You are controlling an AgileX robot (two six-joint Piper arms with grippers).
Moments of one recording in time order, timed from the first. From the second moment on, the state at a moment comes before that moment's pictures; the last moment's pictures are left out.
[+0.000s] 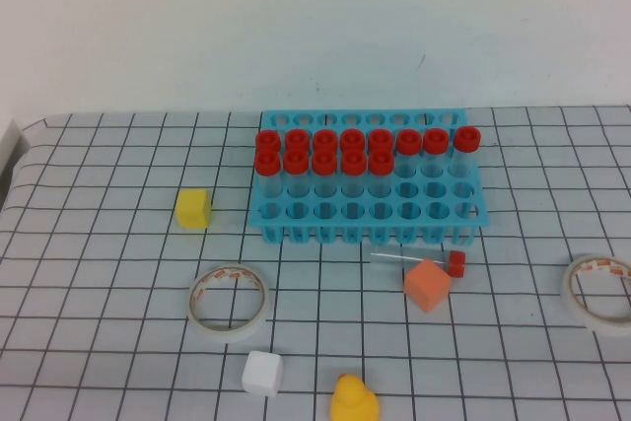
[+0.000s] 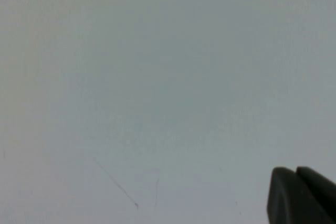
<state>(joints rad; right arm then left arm) -0.06 -0.01 0.03 -0.11 -0.39 0.06 -0.05 -0.01 0.02 -0.09 -0.27 0.12</state>
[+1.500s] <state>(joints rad) 0.27 1.28 -0.76 0.92 0.62 -1.07 -0.05 0.54 -0.61 -0.42 0.63 0.36</state>
